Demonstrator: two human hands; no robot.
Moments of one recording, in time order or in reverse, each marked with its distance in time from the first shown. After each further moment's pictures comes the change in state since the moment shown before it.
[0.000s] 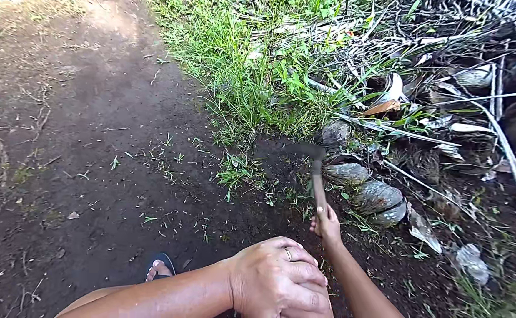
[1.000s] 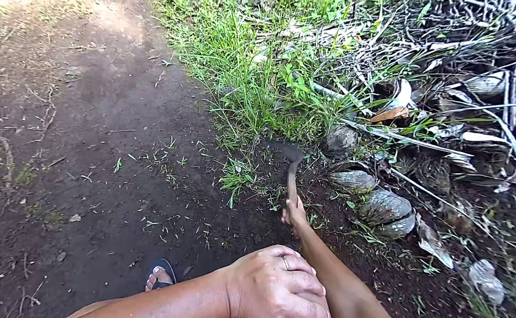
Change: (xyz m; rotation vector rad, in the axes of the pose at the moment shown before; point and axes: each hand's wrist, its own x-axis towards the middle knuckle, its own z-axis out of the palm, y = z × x) left_hand -0.010 -0.011 -0.007 -0.009 0.020 -0.030; right_hand 0.032 -0.002 0.109 0.019 -0.195 0.156
